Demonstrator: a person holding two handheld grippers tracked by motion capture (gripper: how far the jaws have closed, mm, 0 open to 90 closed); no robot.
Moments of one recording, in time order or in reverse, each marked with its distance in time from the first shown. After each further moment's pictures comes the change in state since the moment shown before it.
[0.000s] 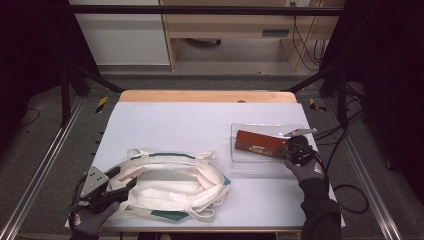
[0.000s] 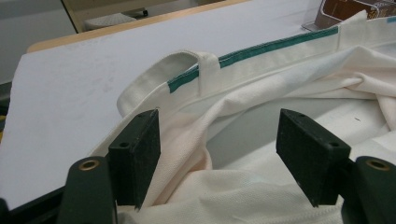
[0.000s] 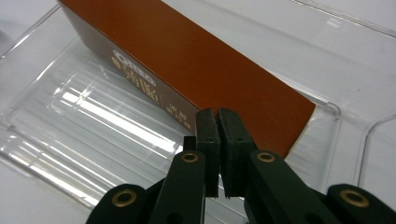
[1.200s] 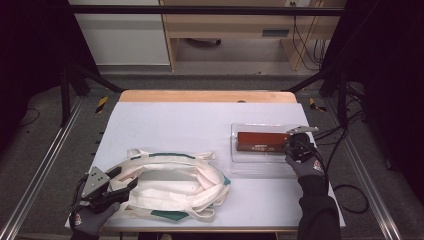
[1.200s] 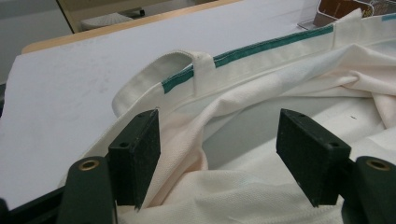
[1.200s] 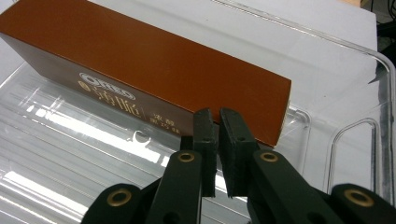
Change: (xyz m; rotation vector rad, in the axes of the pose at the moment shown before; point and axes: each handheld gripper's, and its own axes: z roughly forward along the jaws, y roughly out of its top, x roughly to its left) left arm -0.001 0.000 0.001 0.005 -0.011 0.007; right arm -0.009 0.002 0.009 -0.038 -0.077 0.037
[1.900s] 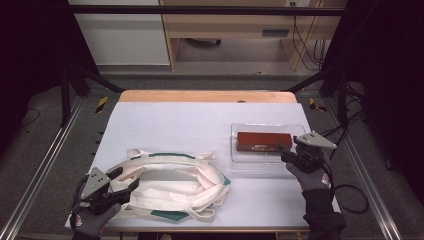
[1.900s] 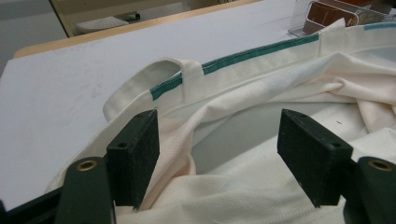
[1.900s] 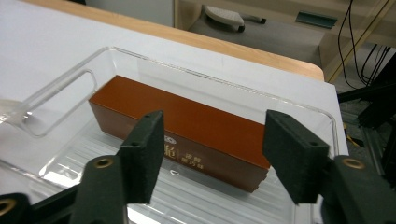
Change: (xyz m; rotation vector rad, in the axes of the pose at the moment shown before) left arm -0.005 0.003 -0.003 -0.017 -0.020 -0.007; right arm 0.020 -0.014 -0.059 -0.323 -0.003 0.026
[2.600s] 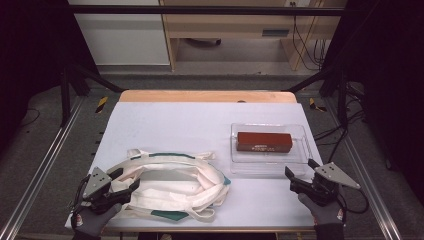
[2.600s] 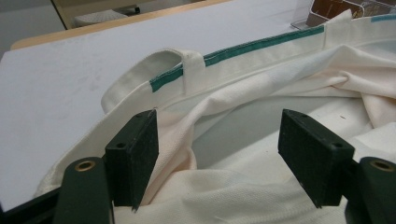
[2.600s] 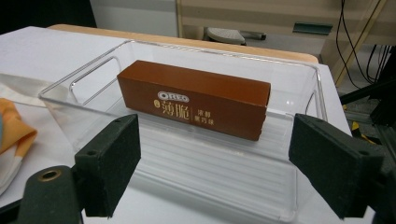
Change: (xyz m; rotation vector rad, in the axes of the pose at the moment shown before) left arm 0.002 -0.003 0.004 0.024 -0.001 -0.012; right arm 0.002 -0.062 -0.054 -0.112 0.025 0.085
